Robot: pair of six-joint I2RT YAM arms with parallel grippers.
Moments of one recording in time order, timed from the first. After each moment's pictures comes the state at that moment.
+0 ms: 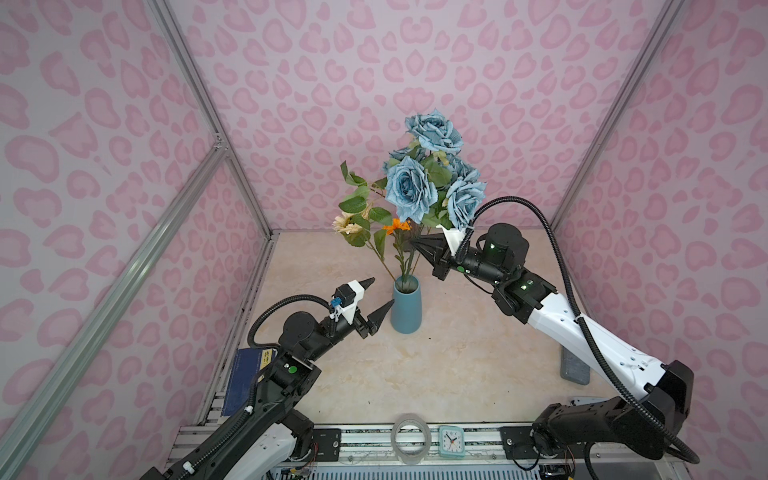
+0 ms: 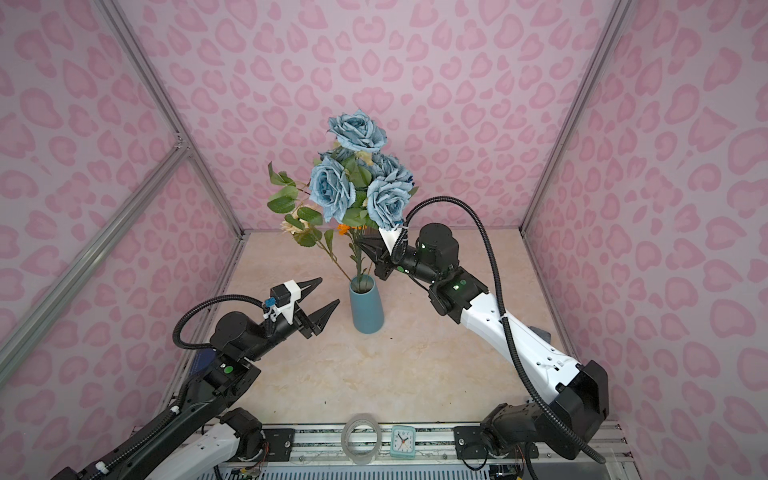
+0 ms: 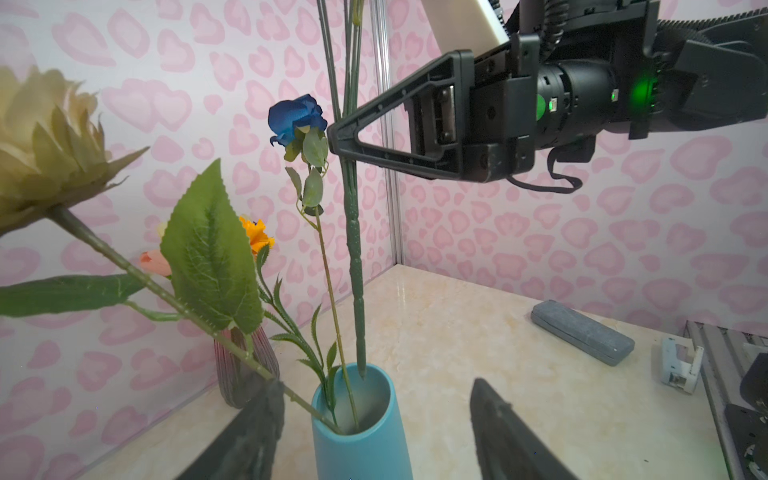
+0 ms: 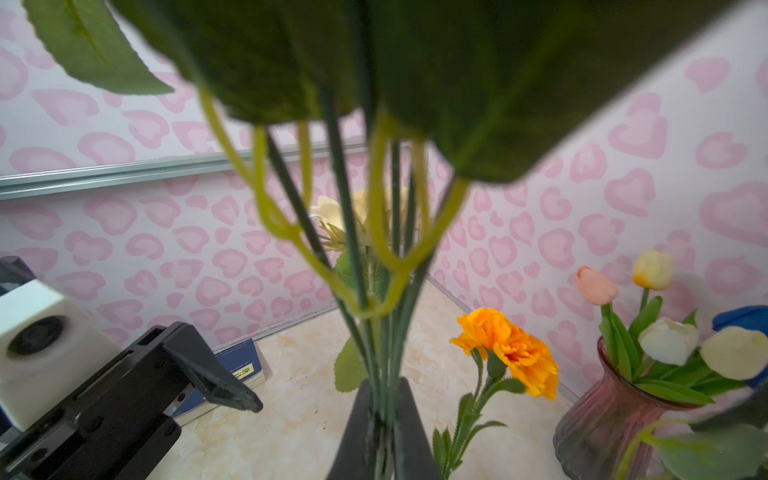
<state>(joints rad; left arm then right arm) -0.54 0.78 0.52 0.39 0.34 0.06 0.64 1.39 1.31 0.06 -0.42 0.03</state>
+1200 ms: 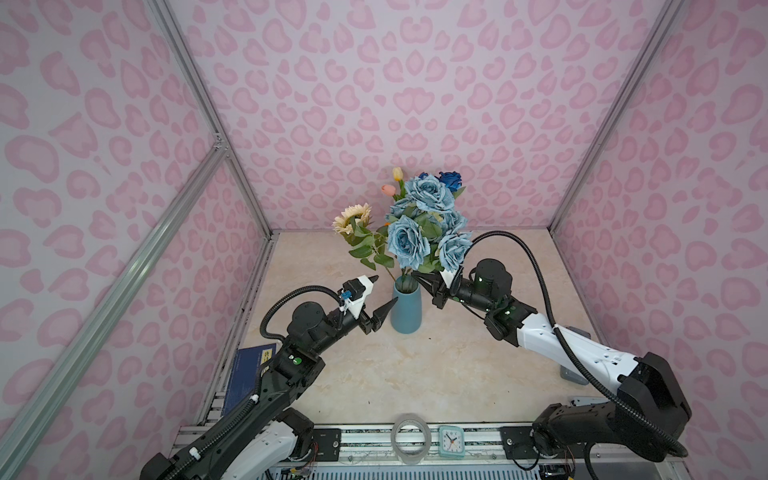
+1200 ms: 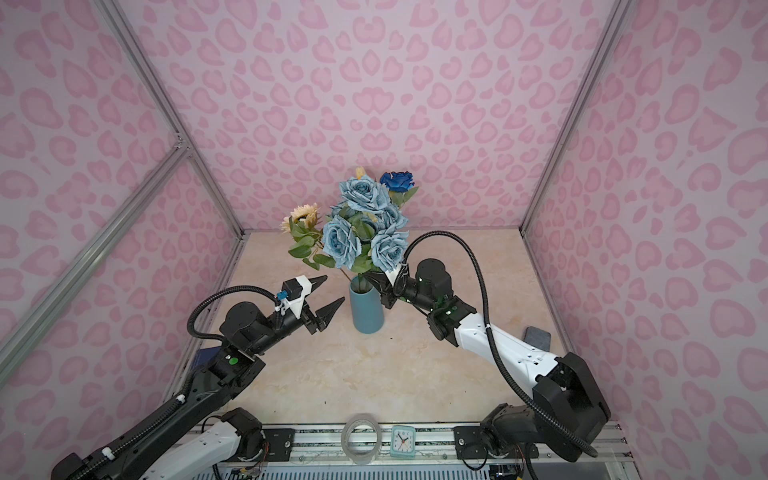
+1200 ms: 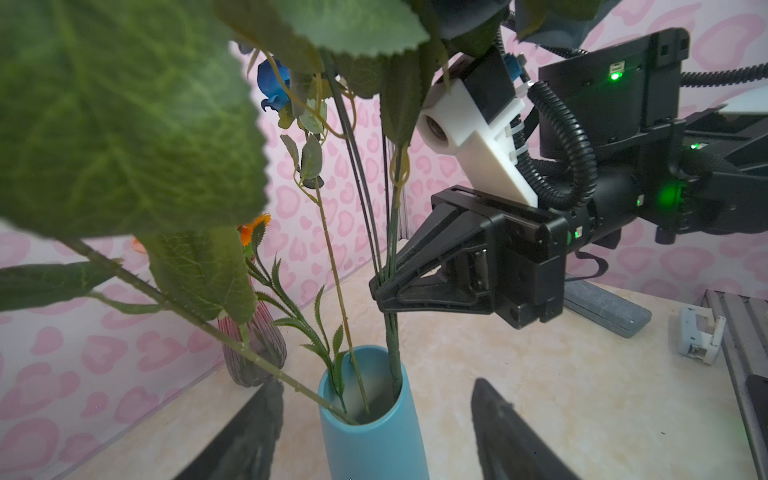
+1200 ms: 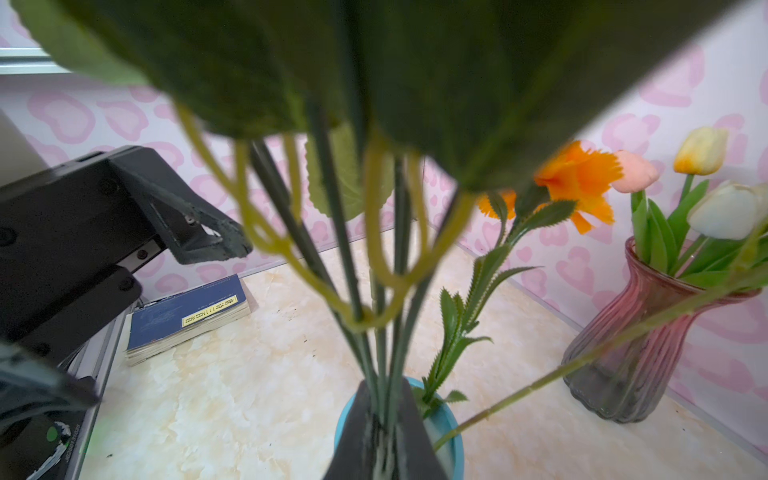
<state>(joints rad) -0.54 0.86 0.57 0.35 0.33 0.12 0.63 1.36 0.91 0.36 -0.43 -0.02</state>
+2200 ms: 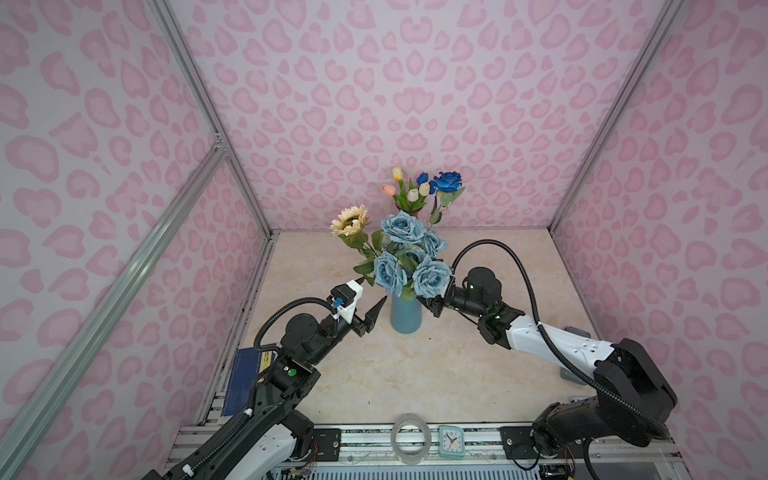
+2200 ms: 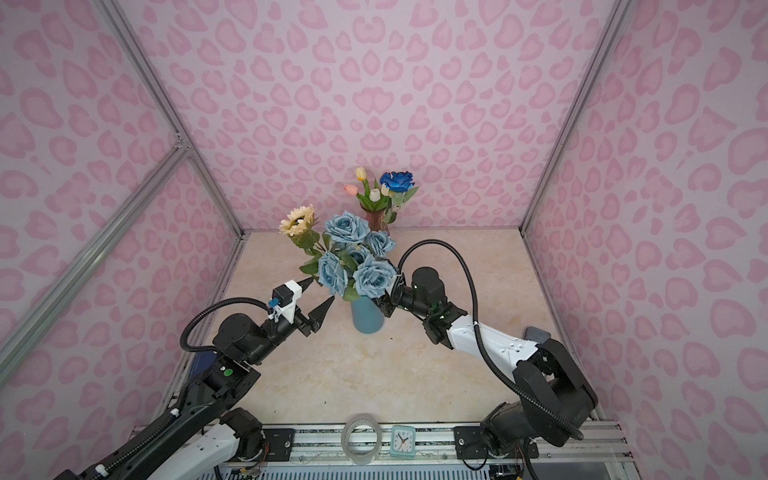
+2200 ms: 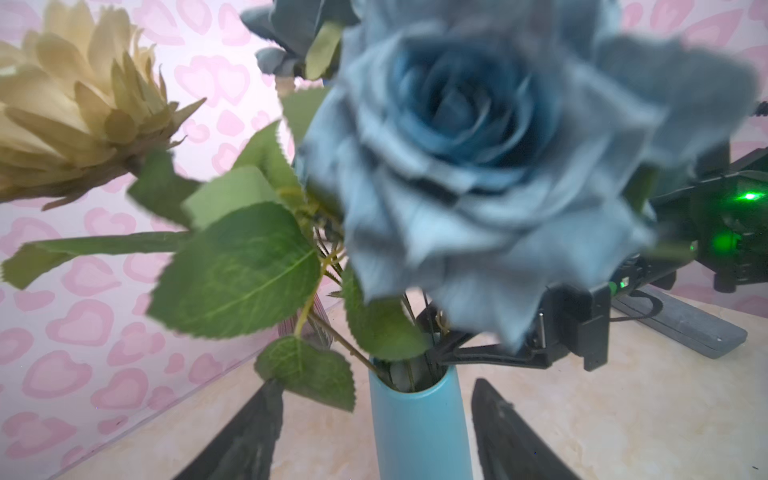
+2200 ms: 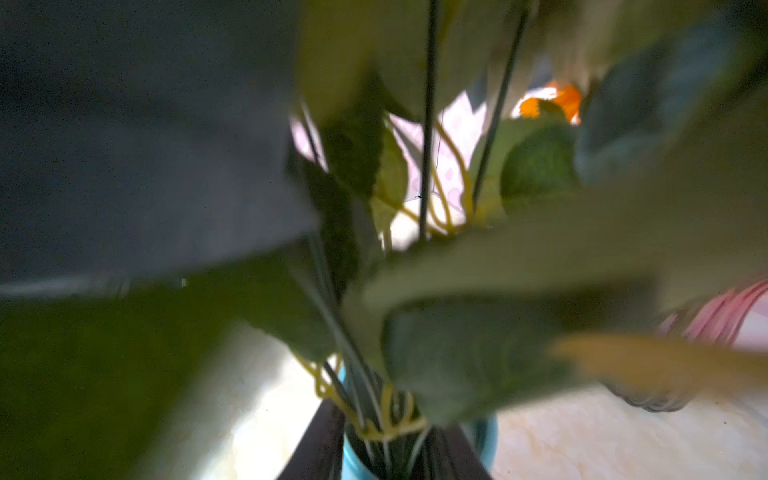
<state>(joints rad) -0.54 0.76 0.49 0.36 0.17 0.14 0.63 1.45 0.84 0.46 -0.47 -0.07</state>
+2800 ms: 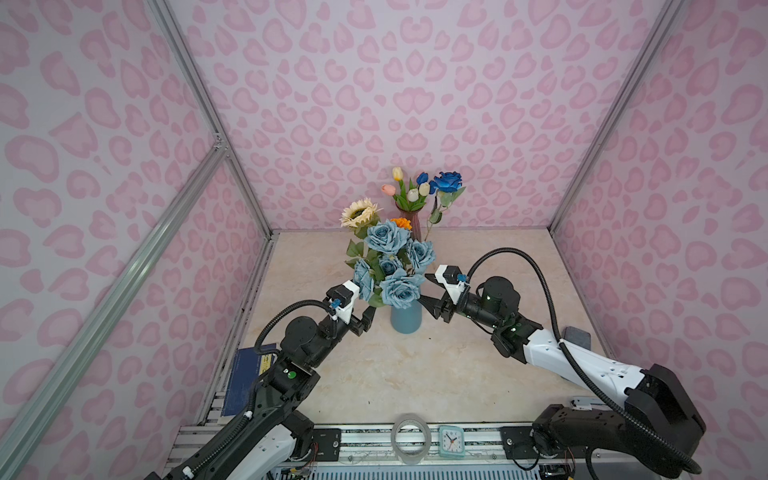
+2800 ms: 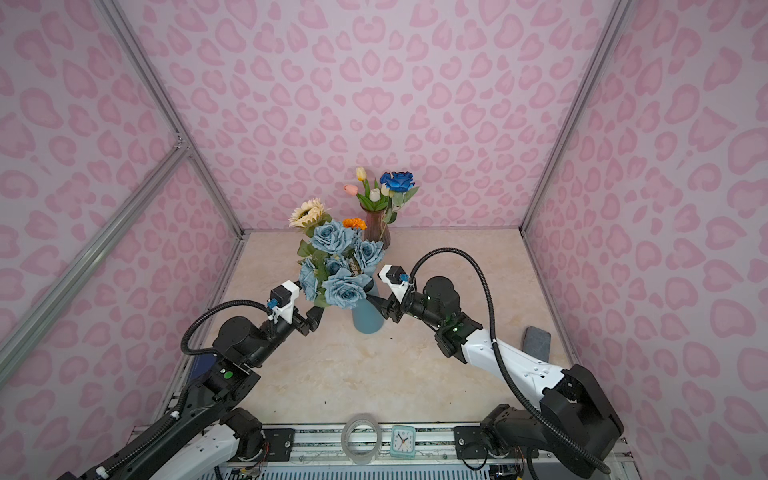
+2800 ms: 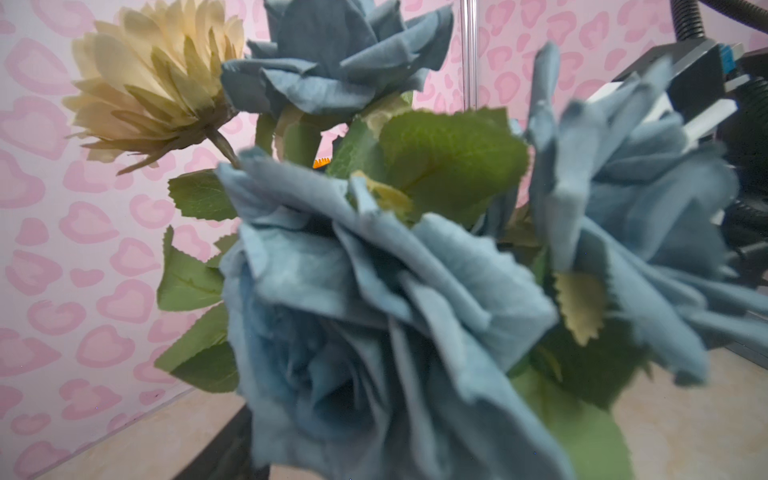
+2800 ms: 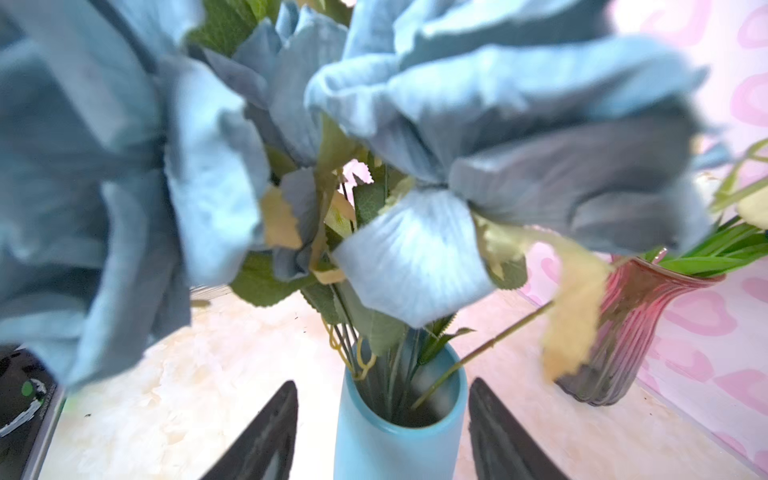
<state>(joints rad) -0.54 0.74 0.46 0.36 0.09 0.15 0.63 1.26 0.72 0.46 -0.40 -0.10</state>
